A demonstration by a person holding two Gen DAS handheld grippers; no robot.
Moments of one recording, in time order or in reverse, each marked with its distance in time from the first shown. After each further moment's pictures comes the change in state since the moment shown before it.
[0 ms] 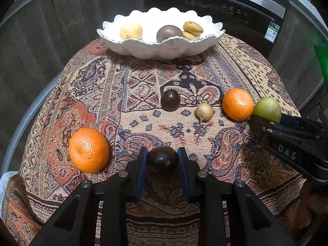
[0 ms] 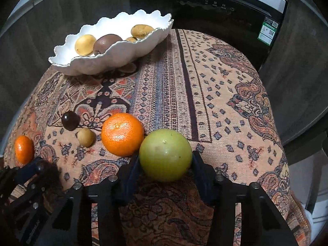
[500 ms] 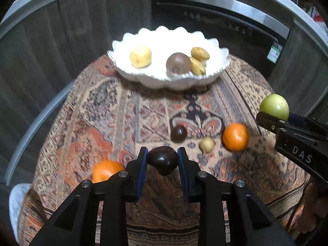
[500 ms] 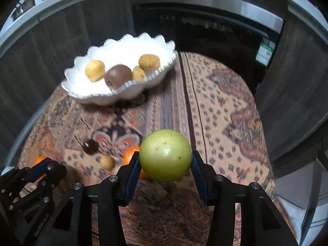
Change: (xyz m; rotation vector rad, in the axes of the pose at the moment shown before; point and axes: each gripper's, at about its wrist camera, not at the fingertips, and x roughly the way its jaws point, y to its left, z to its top) left arm -0.028 0.019 0.040 -0.038 -0.061 -0.001; right arm -0.045 0.013 0.043 -0.017 -0.099 0.024
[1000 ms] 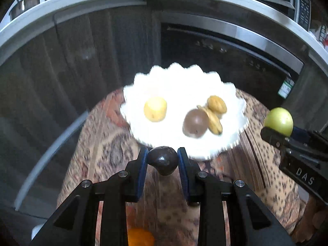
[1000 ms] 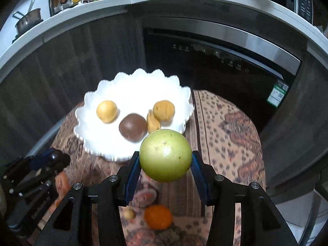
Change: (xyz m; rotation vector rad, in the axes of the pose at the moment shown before) left arm 0.001 0.029 0.105 -0.014 -0.098 0.024; right arm -0.001 0.018 0.088 -0.012 -0.077 0.026
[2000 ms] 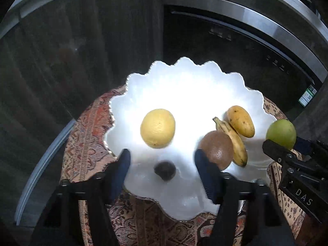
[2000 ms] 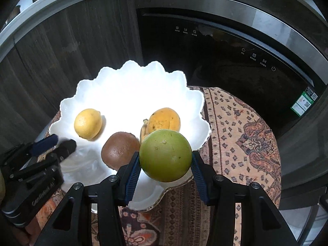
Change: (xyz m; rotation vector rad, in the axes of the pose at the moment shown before) left arm 0.089 0.005 0.054 -0.004 0.096 0.014; right arm 0.087 0.000 0.045 0.000 0.125 -0.003
